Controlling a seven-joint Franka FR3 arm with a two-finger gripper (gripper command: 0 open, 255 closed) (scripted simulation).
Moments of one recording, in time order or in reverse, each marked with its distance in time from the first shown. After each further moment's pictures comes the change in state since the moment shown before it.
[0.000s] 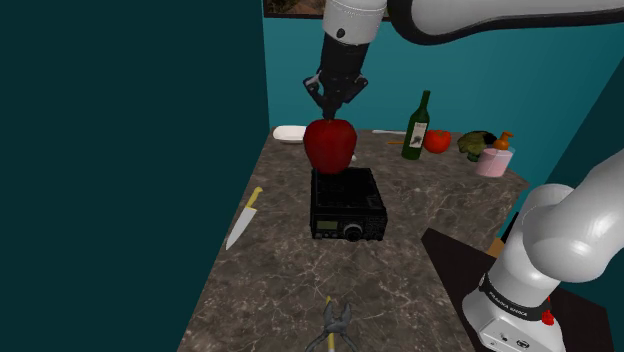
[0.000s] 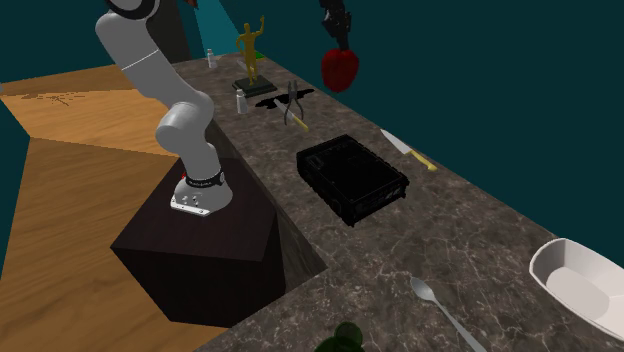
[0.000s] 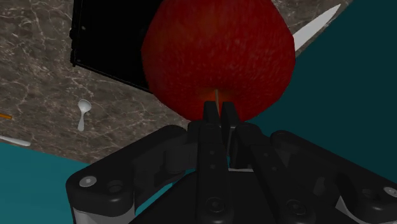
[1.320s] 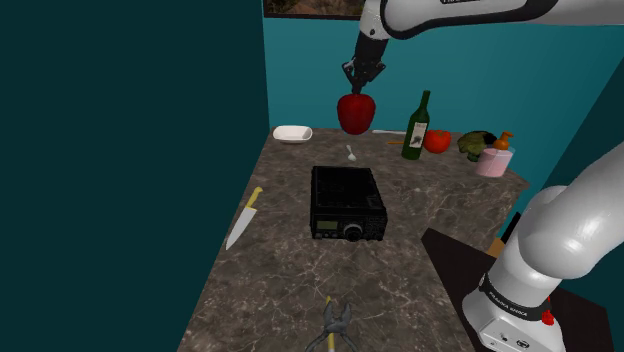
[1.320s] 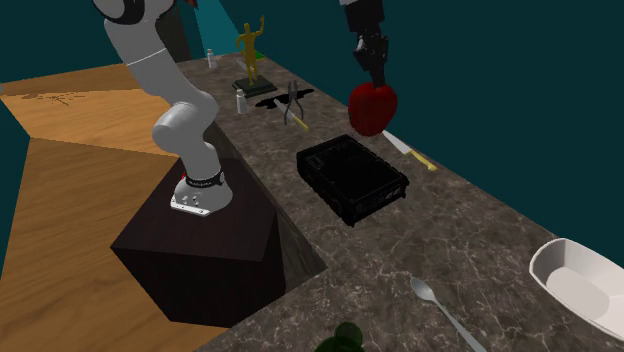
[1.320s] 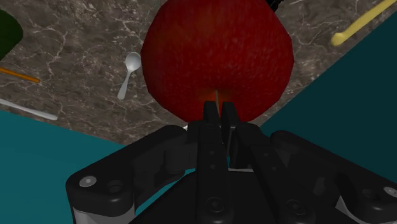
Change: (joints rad) arm -0.137 0.068 -0.369 -0.012 -0.008 0.194 -0.466
